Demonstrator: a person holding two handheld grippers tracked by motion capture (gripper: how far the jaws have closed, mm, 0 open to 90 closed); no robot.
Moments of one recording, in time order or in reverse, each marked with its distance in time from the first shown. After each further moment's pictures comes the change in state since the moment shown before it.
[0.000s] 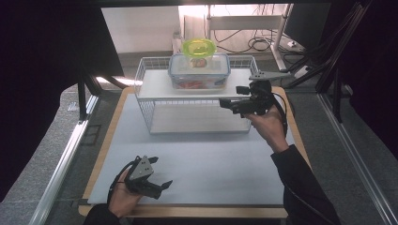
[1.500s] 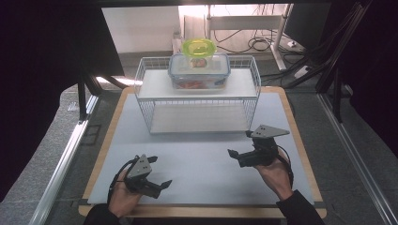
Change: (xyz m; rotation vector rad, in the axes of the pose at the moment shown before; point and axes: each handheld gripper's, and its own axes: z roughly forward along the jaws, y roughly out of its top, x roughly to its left) left arm 0.003 -0.001 0.000 -0.028 -0.027 -0.043; right arm 0.025 -0.134 -0.021 0.105 -0.093 -0.102
